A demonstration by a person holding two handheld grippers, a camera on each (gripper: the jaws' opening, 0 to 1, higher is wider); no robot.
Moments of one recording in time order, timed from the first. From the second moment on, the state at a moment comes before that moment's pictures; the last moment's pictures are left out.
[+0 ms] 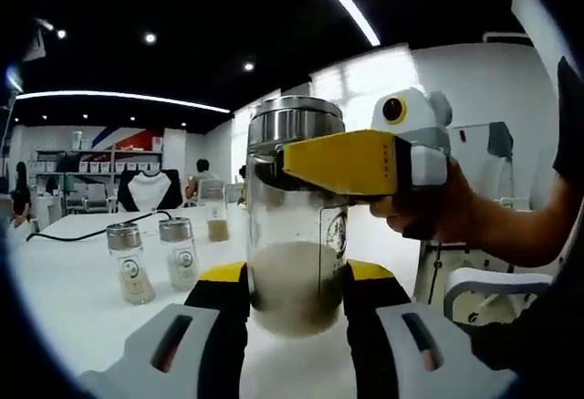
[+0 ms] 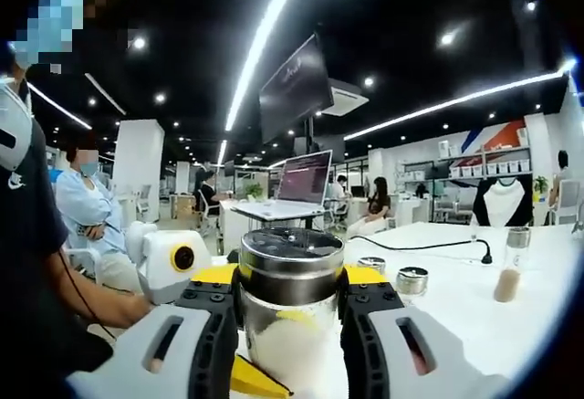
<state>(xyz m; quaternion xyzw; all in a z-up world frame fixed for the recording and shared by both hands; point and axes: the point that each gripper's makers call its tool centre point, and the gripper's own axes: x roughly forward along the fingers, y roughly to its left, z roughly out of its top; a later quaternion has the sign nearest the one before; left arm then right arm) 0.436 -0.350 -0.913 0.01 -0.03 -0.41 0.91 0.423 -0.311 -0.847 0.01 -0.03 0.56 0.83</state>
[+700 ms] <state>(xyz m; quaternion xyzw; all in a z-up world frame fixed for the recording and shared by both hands) 0.452 -0.343 -0.926 -0.02 -0.01 -0.36 0.93 0.442 -0.307 -0.857 -0.03 -0.02 0.49 0.87</state>
